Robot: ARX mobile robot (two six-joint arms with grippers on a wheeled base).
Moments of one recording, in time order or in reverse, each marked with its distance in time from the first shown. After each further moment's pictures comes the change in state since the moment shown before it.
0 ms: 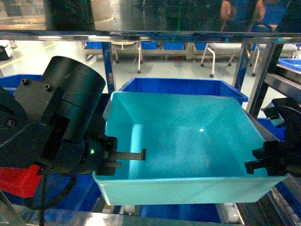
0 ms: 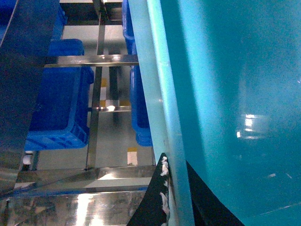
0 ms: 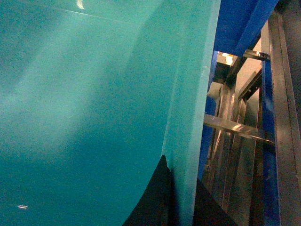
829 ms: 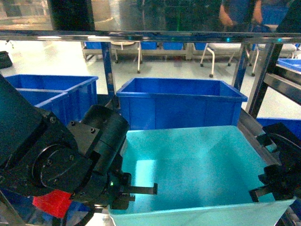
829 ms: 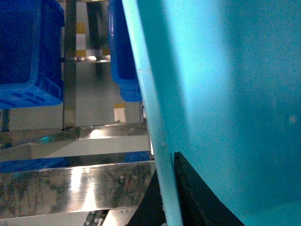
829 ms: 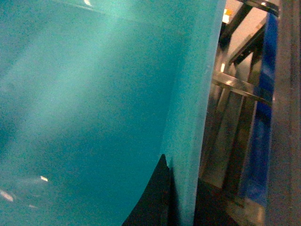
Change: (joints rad) left arm -0.037 0.238 0.102 -0.085 0.100 -0.059; right arm -0.009 0.085 0.033 -0.132 0.057 -0.150
